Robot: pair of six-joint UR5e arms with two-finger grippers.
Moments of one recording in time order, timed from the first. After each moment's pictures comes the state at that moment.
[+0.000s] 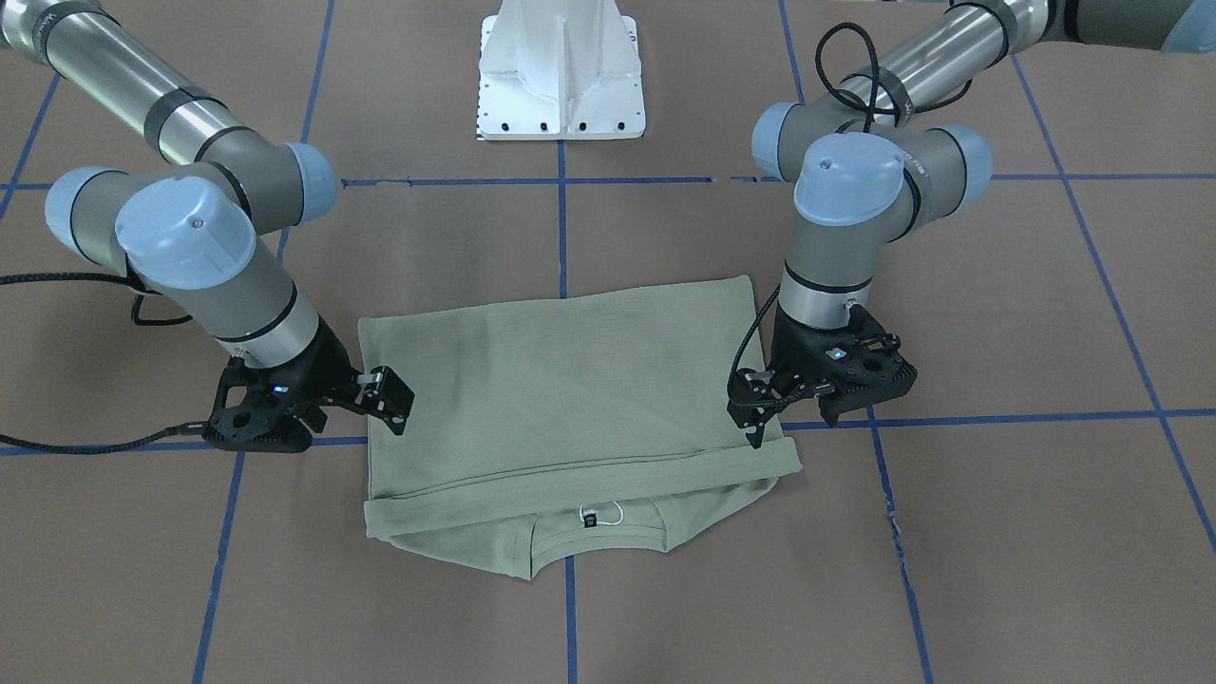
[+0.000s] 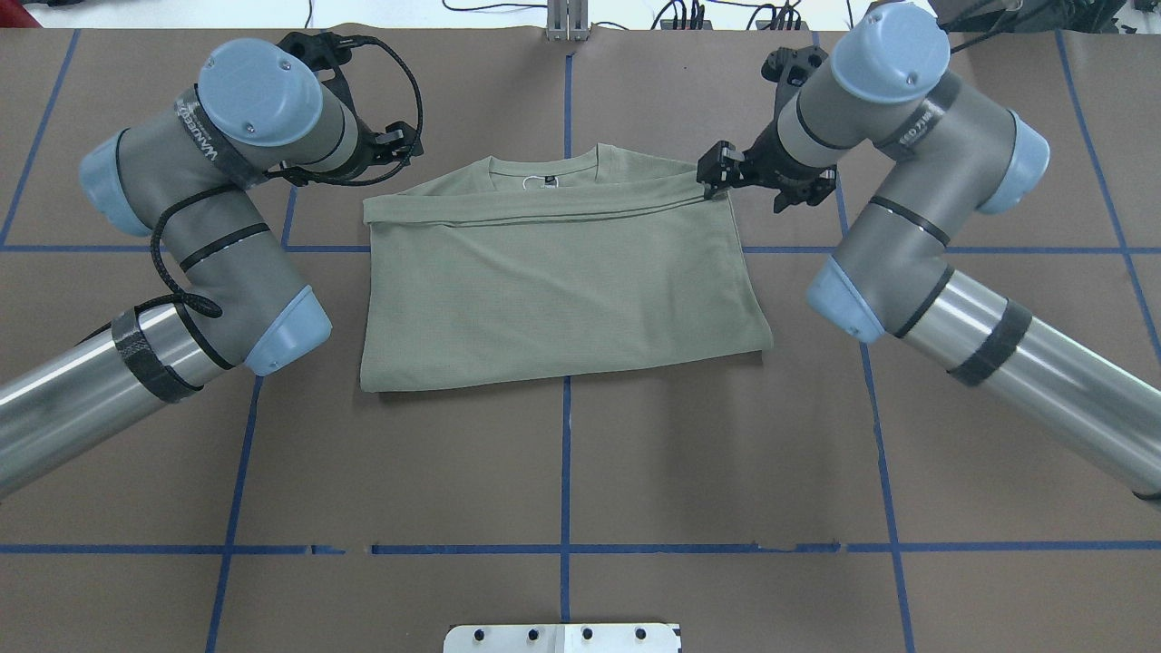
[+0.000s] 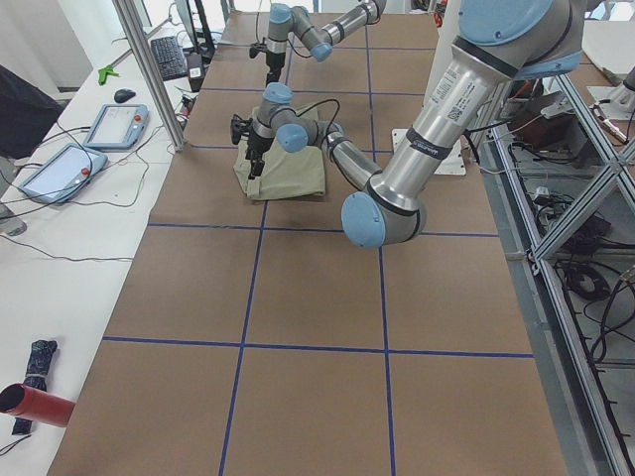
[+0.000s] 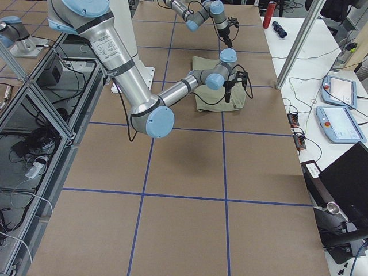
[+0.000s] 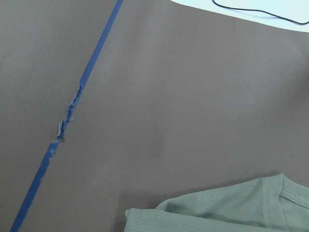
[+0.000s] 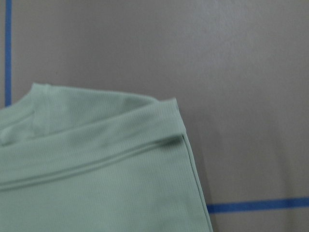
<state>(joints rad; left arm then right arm) -0.78 -2.20 -1.55 -1.81 -1.70 -1.30 0.82 -1.02 1.53 -1.24 2.04 1.17</state>
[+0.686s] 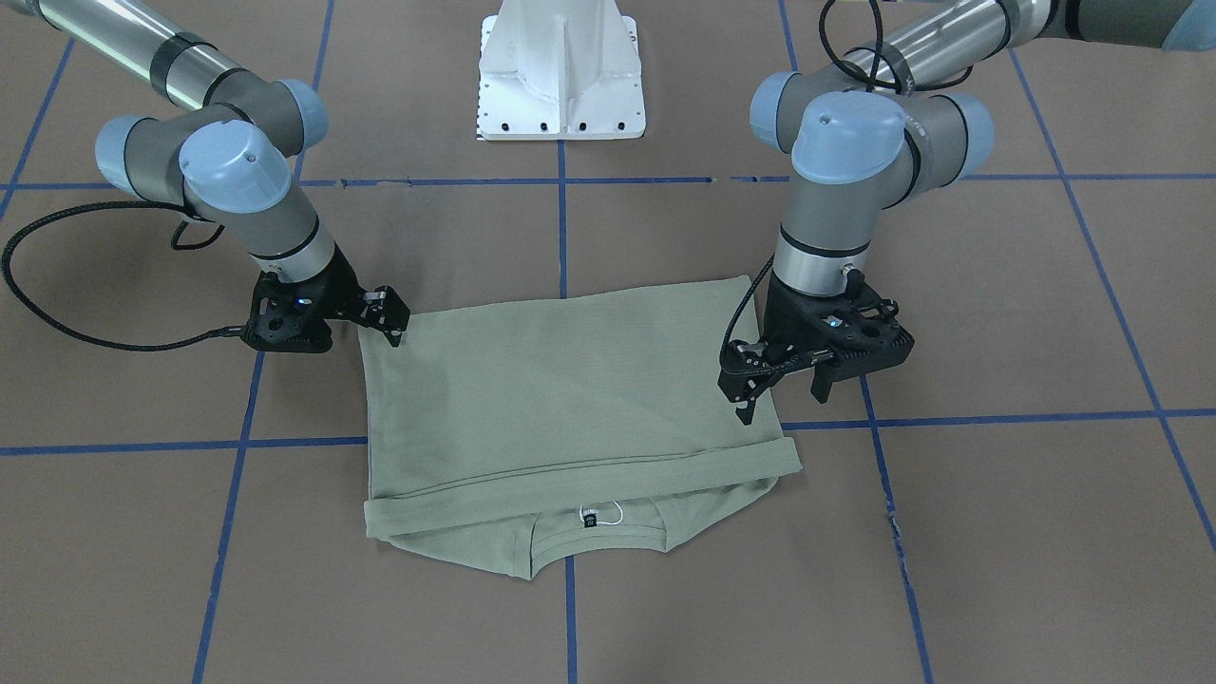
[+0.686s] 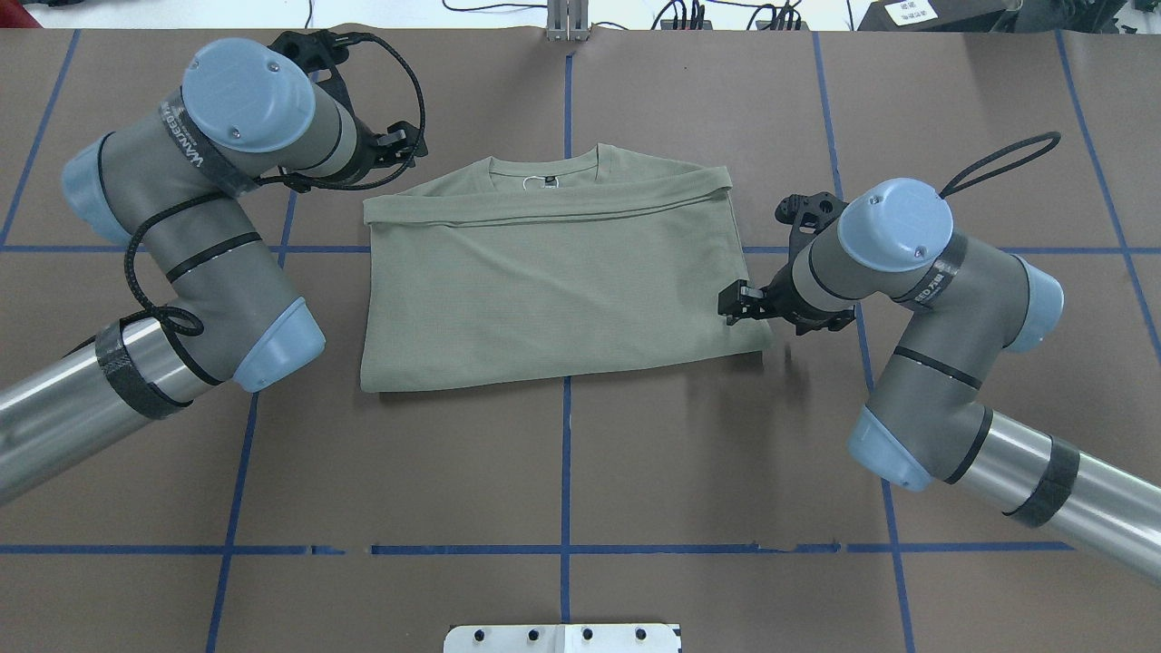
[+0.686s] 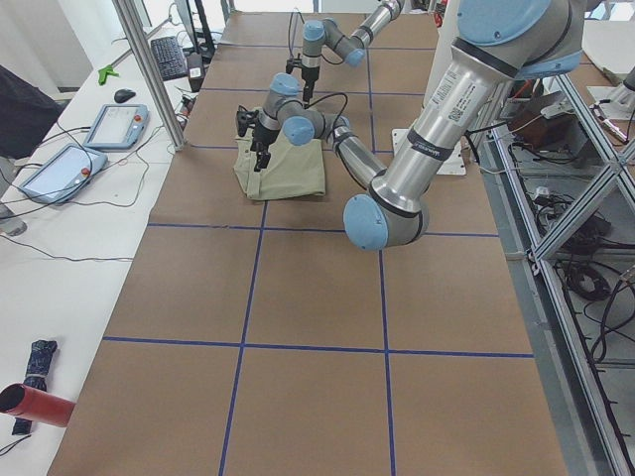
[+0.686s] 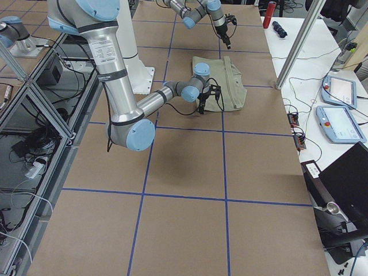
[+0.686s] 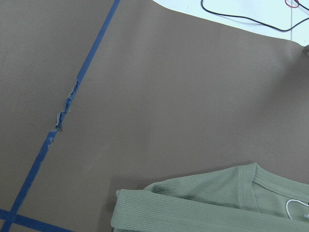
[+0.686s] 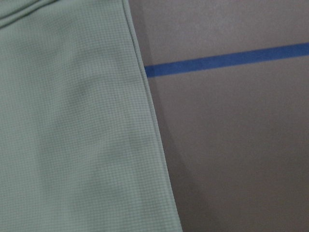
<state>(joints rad) -0.77 -2.18 -1.62 -1.78 -1.70 -1.34 0.65 -1.21 1.67 -1.24 1.96 1.25</state>
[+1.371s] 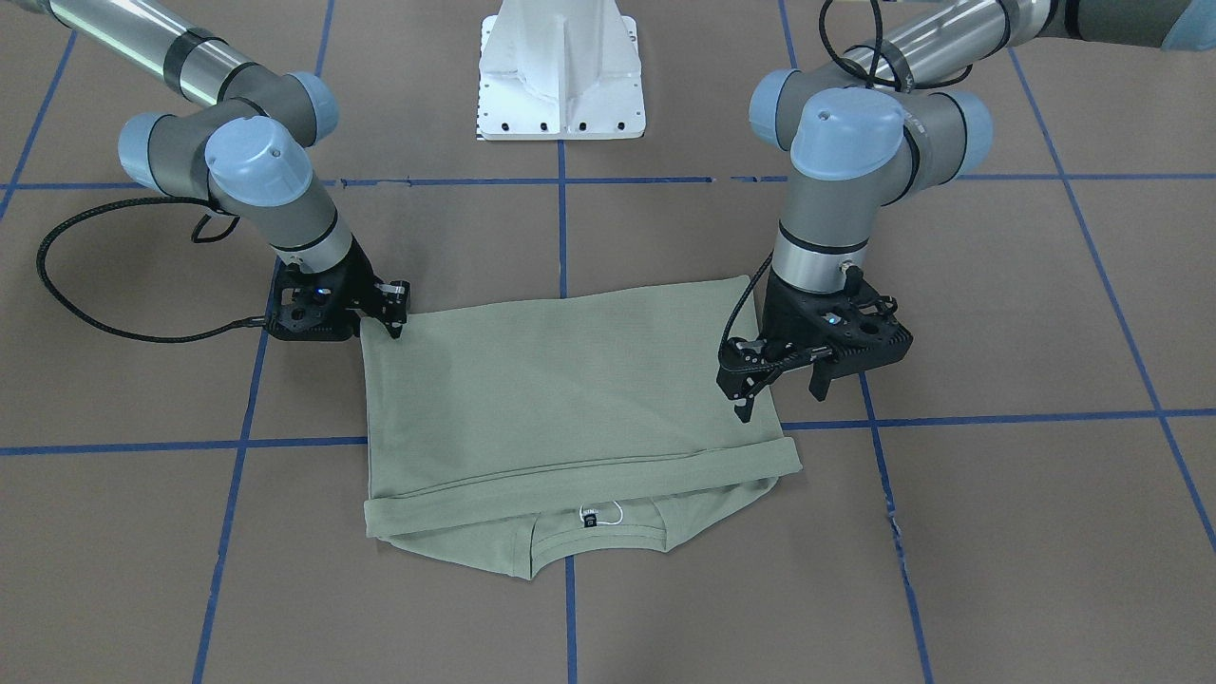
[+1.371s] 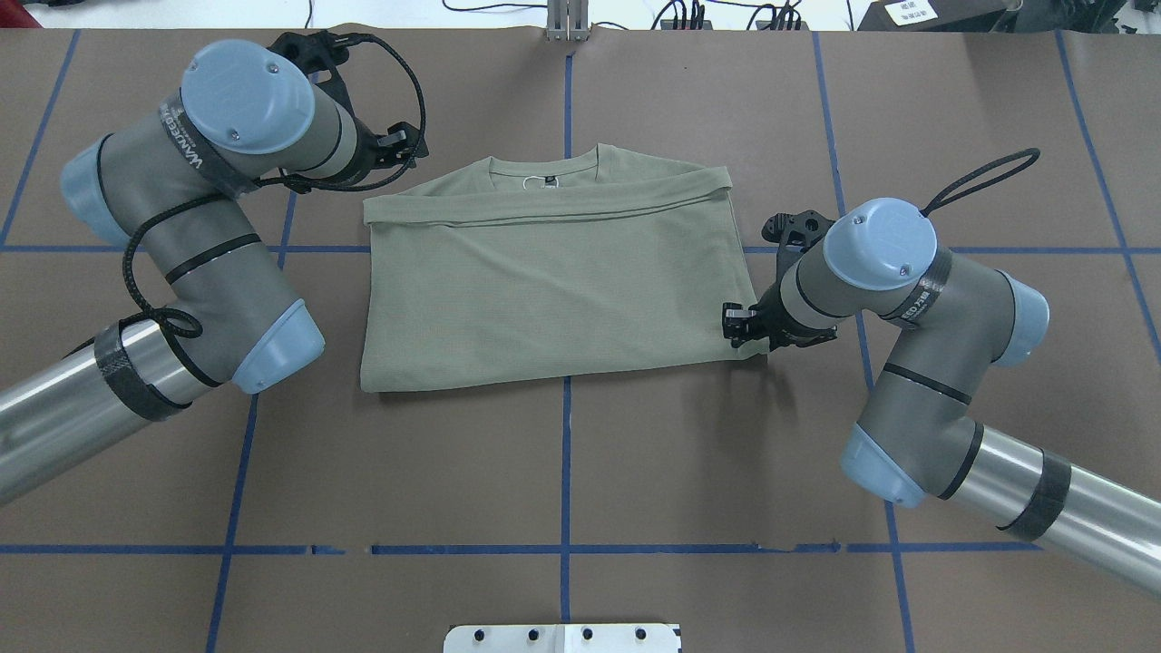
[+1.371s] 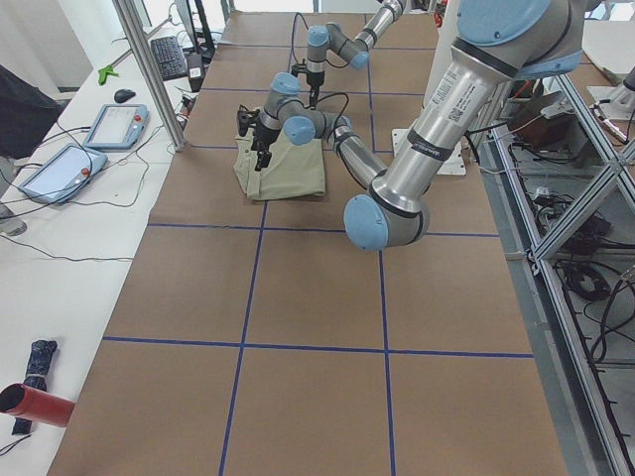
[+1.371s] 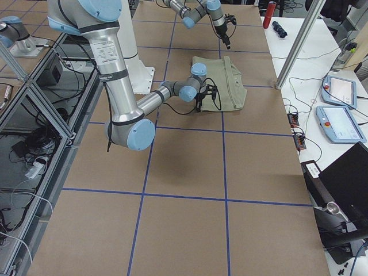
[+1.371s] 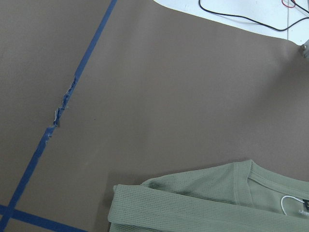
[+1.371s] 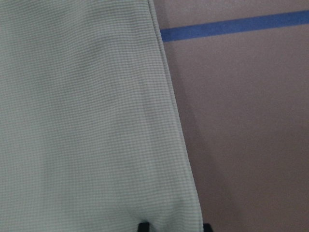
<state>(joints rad) -0.77 -2.18 -1.62 -1.78 -1.70 -1.35 0.63 -1.21 1.68 -1.24 1.97 1.24</state>
